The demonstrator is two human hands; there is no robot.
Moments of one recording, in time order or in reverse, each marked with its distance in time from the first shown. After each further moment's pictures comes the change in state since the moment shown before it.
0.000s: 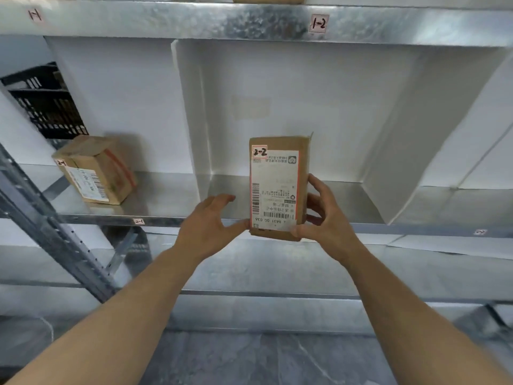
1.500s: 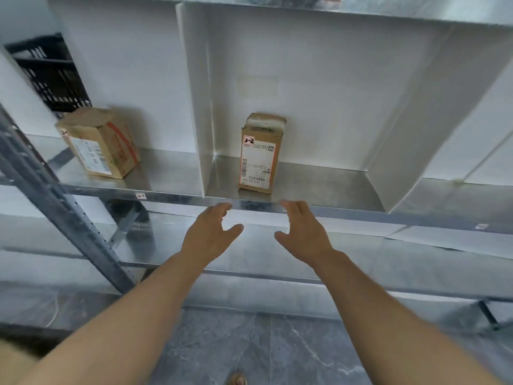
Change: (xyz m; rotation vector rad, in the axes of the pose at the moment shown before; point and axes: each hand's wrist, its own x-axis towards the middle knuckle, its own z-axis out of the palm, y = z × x) left_hand -0.021 -0.025 0.048 -0.113 -0.026 -0.127; right_hand -0.008 0.019 0.045 -0.797 -0.098 0.062
